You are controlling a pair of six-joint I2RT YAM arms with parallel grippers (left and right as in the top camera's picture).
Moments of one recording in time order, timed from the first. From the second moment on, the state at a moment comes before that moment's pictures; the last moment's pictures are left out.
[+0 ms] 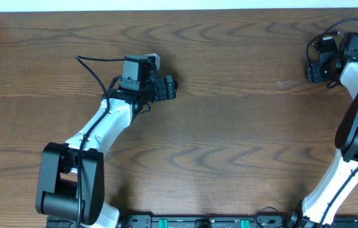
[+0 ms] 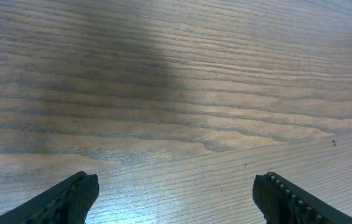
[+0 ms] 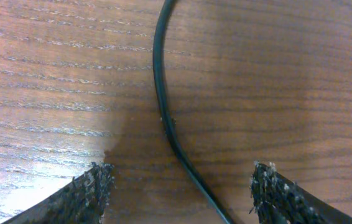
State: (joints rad) left arm -0.23 1.70 1.02 -0.20 0.28 -0.33; right arm -0.31 2.21 1.53 -0.37 -0.12 -0.46
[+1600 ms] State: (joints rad) left arm -0.23 1.70 1.02 -0.20 0.28 -0.33; right arm -0.72 2.17 1.96 -0.73 0.03 -0.40
